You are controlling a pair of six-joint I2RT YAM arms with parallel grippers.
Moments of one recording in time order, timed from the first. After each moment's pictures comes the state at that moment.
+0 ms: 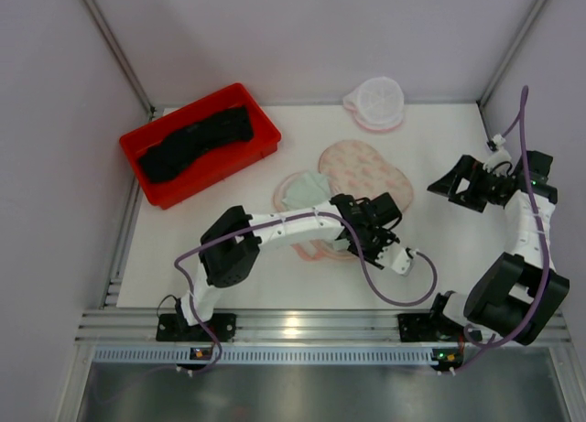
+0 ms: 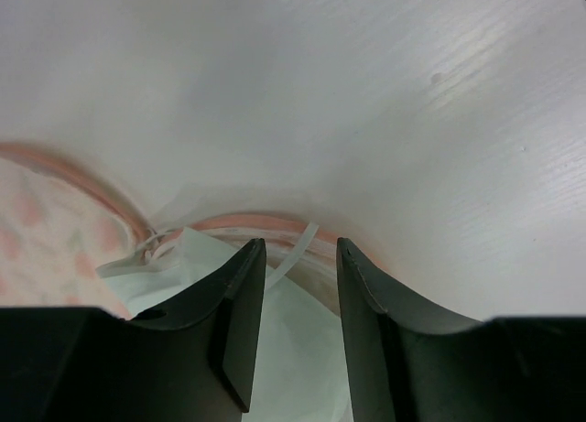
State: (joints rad) left arm -1.16 2.07 1.72 -0.76 0.25 1.01; right arm -0.49 1.28 1.00 -0.74 -0.84 -0.02
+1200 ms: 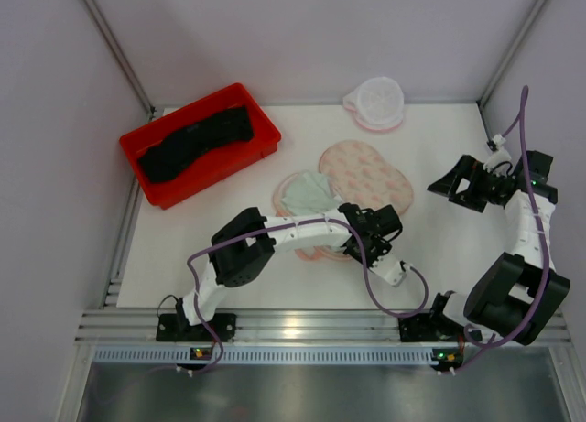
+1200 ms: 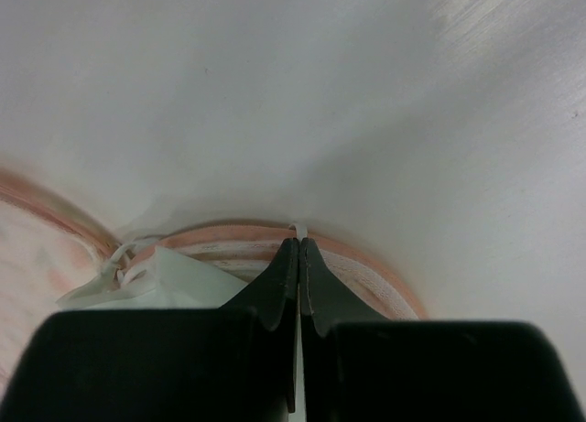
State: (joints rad) left arm -1.18 2.15 1.69 -0.78 0.14 1.13; right arm -0.49 1.28 1.00 -0.74 -0.84 -0.02
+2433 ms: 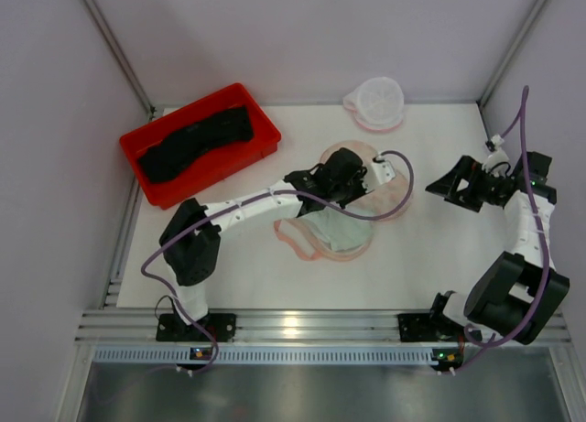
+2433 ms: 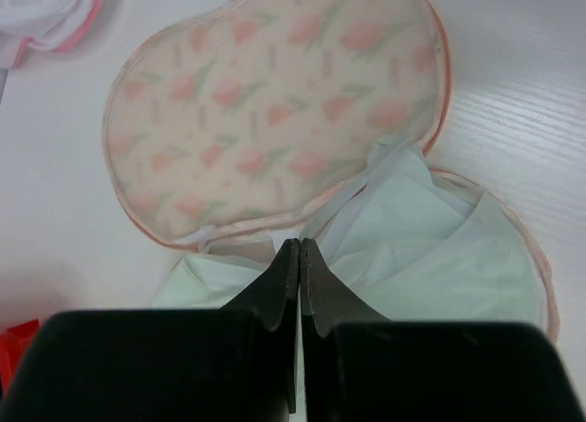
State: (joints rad) left arm -0.96 1.88 1.54 -0.30 -0.04 0.39; right arm -0.49 1.28 0.99 -0.74 -0.90 -0.03
